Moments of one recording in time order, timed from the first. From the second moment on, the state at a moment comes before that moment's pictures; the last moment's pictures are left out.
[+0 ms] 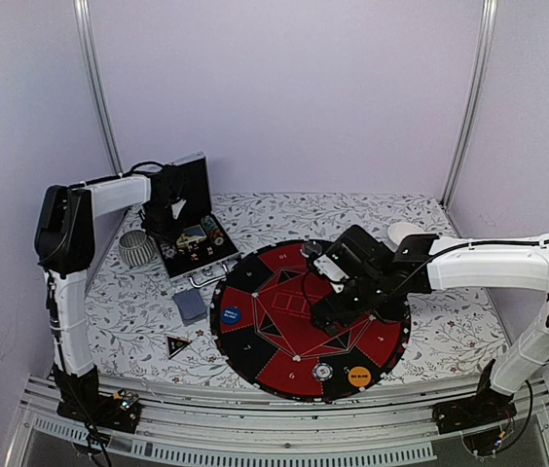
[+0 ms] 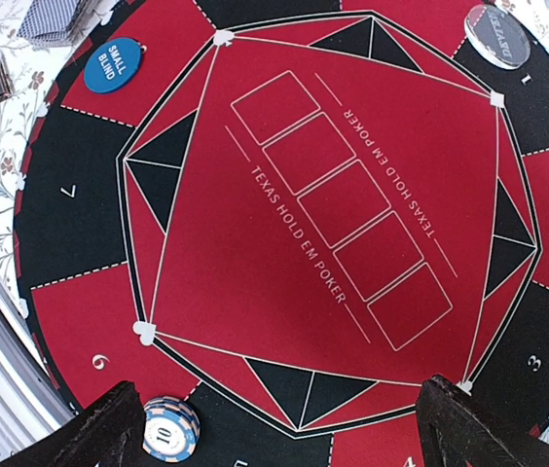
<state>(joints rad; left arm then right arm) -0.26 2.14 1.73 -0.85 -0.33 0.06 0.99 1.57 1.11 -0.58 0.10 0.23</state>
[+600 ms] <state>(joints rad) -0.25 2.17 1.71 -0.83 -0.30 0.06 0.99 1.57 1.10 -0.58 0.09 0.22</state>
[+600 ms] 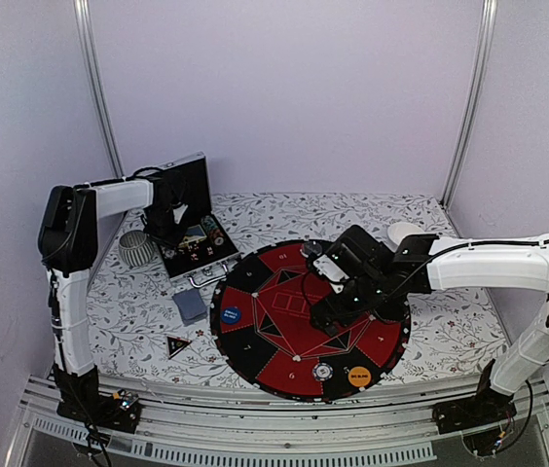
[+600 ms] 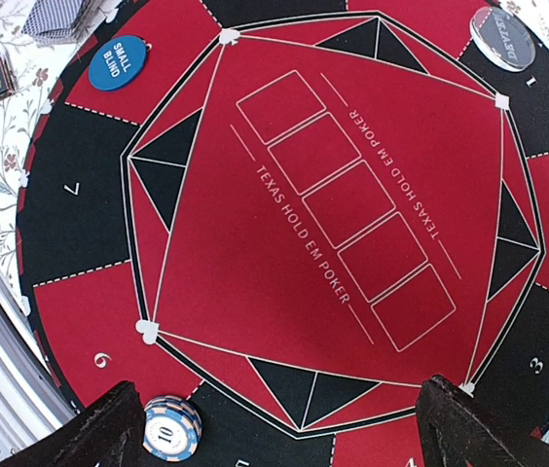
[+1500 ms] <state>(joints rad) -0.27 2.14 1.65 -0.81 -0.39 0.03 0.99 1.59 1.10 -0.58 0.06 0.21</state>
